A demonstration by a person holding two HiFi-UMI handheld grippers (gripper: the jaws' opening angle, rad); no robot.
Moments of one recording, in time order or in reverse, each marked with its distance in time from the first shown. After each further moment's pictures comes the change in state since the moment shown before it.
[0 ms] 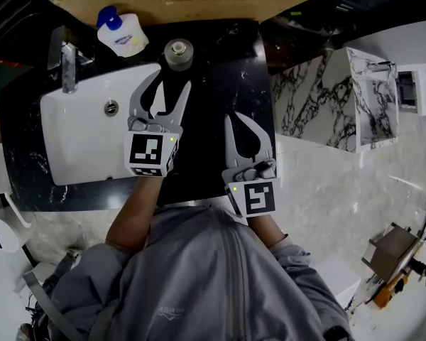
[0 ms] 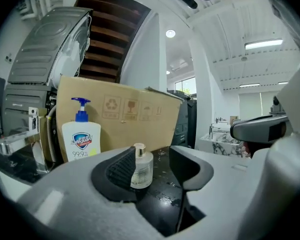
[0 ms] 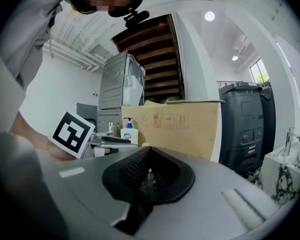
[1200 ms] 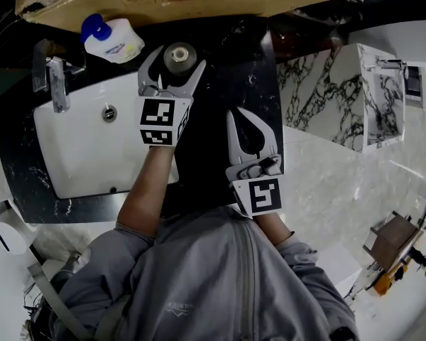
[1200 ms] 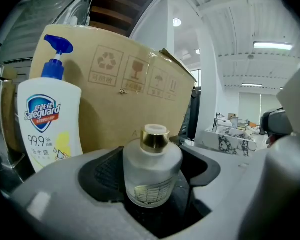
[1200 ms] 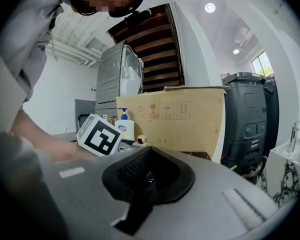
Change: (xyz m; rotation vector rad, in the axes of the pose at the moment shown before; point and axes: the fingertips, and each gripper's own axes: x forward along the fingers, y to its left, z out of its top) left arm 0.095 0.031 -0.046 -0.046 0.129 -0.038; right arm 0.047 -0.014 -0.023 0.022 0.072 0.005
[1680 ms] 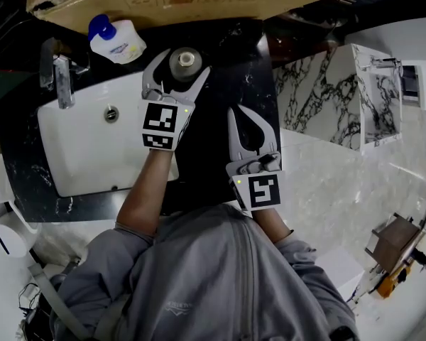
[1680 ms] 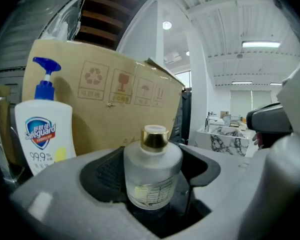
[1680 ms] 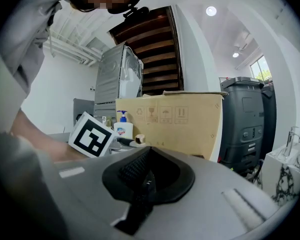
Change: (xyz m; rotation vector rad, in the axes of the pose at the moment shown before) left arm -0.014 -0.019 0.015 0.086 -0.037 -0.058; right arm -0.009 -0.001 0.008 -0.026 -0.011 -0.021
